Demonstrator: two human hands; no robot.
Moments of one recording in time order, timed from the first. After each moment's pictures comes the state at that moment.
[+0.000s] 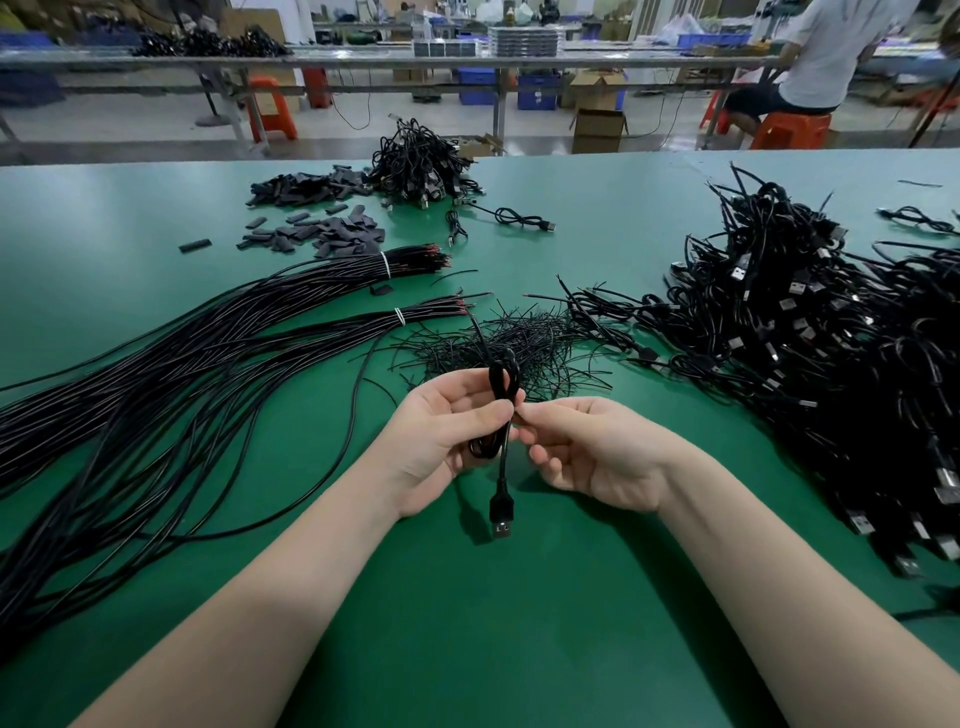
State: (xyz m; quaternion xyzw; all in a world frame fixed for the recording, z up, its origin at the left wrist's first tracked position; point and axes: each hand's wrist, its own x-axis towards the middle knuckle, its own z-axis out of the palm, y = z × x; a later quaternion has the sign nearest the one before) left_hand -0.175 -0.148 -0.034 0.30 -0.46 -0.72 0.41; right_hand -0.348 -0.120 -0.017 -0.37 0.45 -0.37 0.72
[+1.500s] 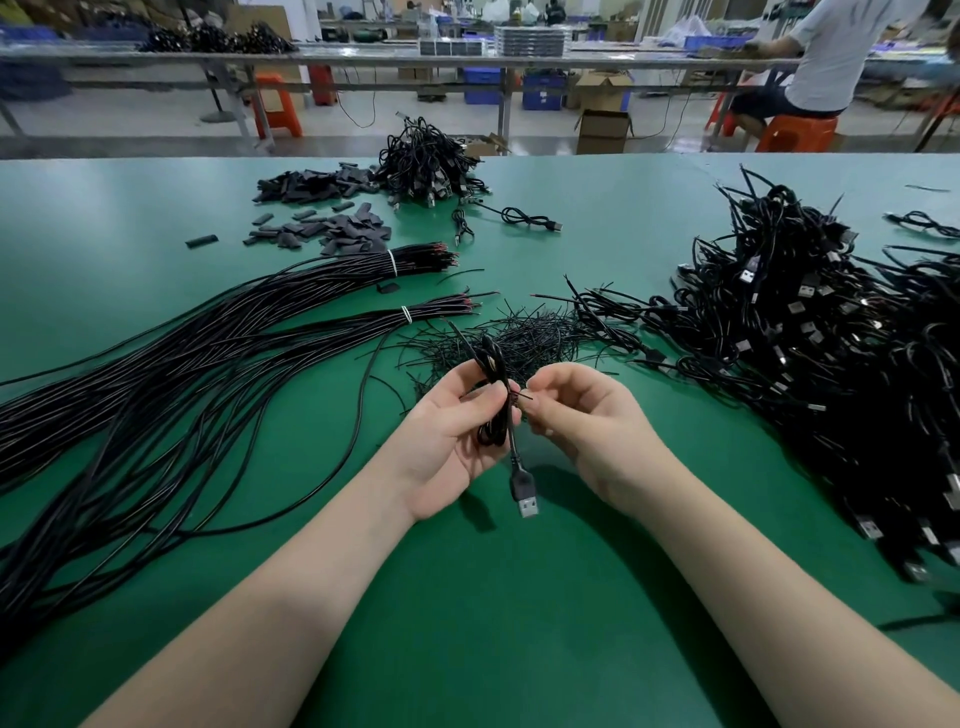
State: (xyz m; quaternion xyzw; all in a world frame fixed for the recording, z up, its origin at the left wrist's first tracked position) left_hand -0.179 -0.149 -0.038 0.27 -0.35 -0.79 0.43; right_hand -0.335 -0.122 -0.032 -0.45 0.37 -0.58 0.57
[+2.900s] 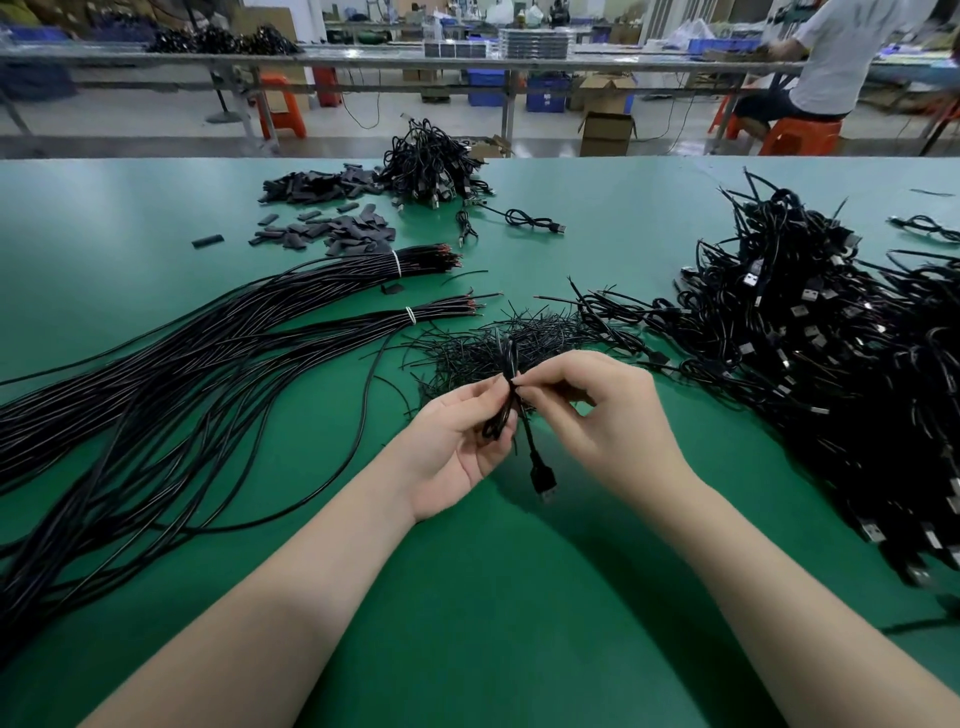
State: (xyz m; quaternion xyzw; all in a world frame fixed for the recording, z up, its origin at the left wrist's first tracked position) left_hand -0.179 -0.152 -0.038 0.29 -0.32 -0.81 0.39; right_hand -0.340 -0.123 -0.020 -0.75 0.45 -0.49 0.05
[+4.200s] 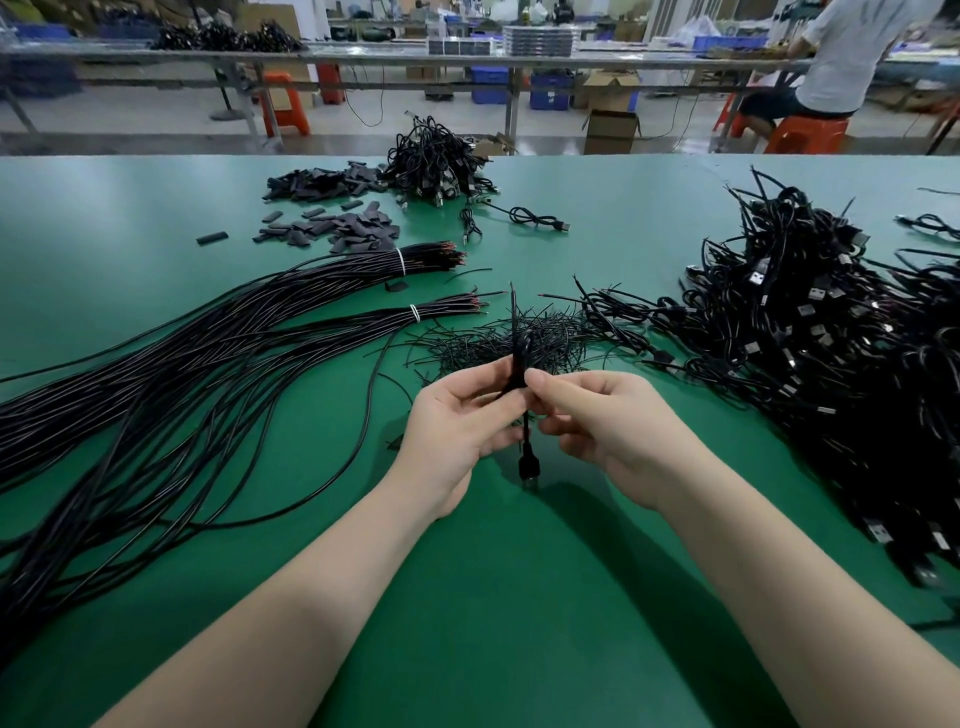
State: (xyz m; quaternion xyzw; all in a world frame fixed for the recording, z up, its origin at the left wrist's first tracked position) left_hand -0.189 -0.146 -0.047 0.32 -0.43 -0.67 0.52; right_hand -0.335 -0.118 -0.009 -0.43 0.54 -0.47 0.55
